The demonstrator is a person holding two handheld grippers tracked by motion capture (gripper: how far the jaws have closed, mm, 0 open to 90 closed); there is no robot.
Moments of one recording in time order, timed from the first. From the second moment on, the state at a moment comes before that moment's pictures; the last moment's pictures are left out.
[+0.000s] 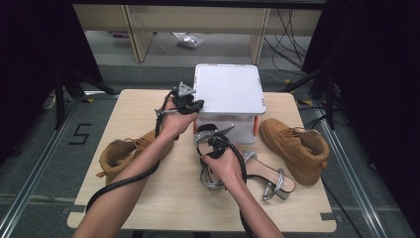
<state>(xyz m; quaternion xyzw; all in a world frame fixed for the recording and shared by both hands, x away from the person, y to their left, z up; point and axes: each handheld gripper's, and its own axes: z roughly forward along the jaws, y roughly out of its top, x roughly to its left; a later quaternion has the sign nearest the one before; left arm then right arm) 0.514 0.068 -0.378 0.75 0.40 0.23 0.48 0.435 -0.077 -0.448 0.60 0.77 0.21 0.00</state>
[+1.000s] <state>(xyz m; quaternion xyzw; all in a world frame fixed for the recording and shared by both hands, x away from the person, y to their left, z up) 0.515 0.070 -0.378 0.75 0.40 0.22 0.48 0.475 -0.054 -0.467 0.62 0.76 0.20 0.03</state>
